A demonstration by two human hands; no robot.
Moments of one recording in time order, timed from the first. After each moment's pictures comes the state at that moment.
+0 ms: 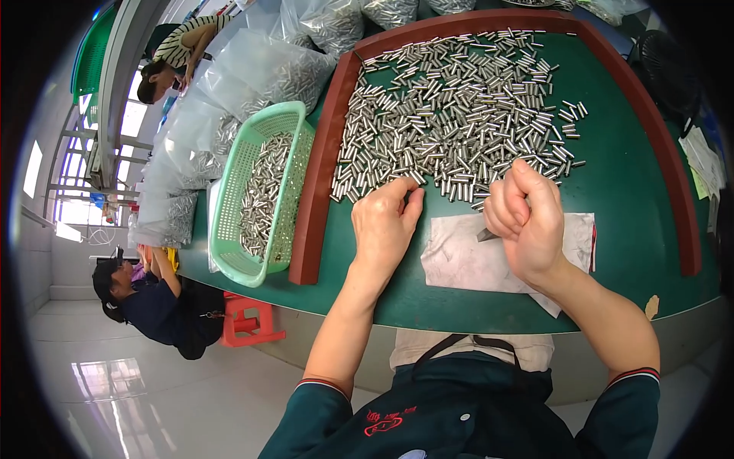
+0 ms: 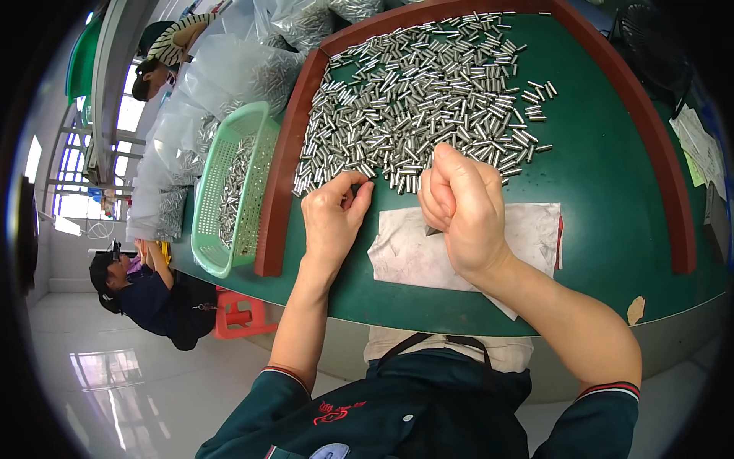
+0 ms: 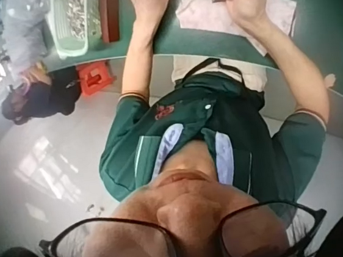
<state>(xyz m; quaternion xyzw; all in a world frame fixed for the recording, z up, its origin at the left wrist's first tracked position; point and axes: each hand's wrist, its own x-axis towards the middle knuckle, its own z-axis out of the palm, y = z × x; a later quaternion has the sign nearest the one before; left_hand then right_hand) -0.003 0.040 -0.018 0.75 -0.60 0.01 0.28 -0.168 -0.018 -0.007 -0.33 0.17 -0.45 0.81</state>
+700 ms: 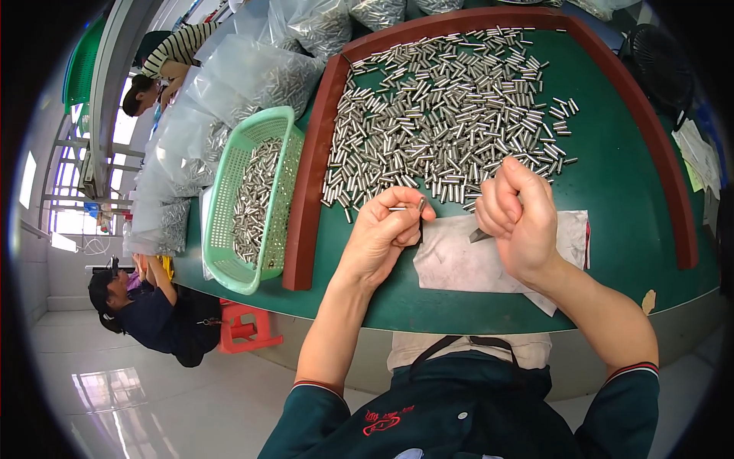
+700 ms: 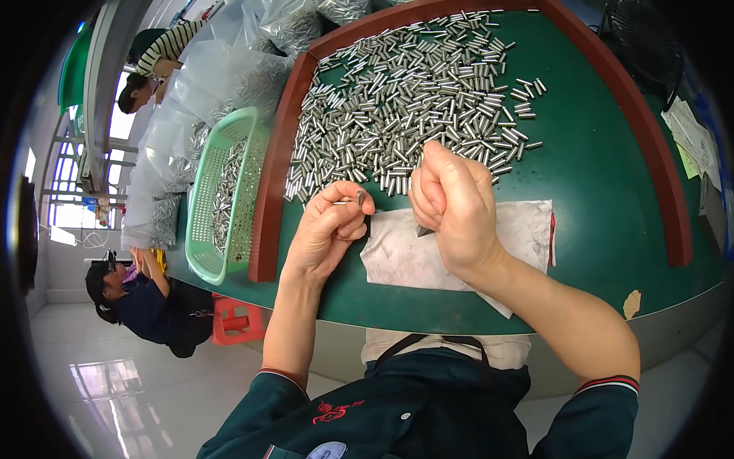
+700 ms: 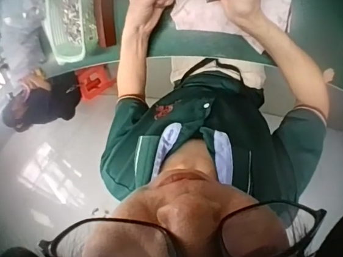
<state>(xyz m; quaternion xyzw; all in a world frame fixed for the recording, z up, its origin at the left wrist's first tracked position) 0.002 0.048 -0.013 0.45 -0.27 -0.64 0.56 -0.168 -0.020 -0.006 -0.32 0.18 -0.45 0.81</state>
